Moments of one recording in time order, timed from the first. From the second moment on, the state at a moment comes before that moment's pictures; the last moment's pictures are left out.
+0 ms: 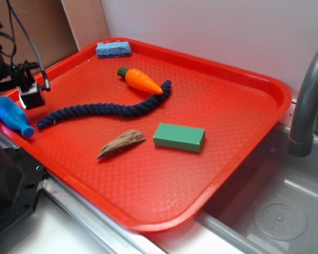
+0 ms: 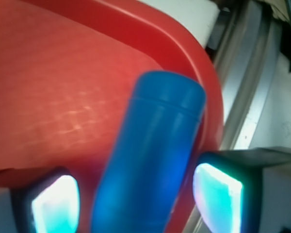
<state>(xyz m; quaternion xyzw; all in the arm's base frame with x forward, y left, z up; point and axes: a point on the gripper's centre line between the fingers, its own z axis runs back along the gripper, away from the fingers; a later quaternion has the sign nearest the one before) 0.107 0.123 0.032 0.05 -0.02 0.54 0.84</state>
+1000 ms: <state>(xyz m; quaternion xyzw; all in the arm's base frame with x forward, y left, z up) 0.153 0.125 0.004 0.04 -0.05 0.47 0.88</state>
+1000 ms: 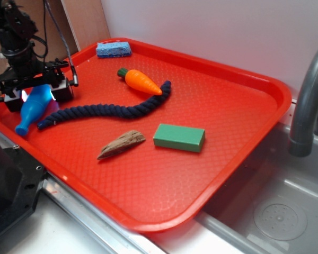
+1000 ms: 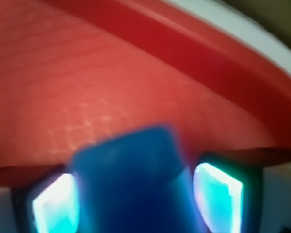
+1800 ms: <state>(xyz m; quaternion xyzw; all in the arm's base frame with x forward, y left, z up) 0.147 0.069 0.035 -0.01 0.08 0.24 0.97</state>
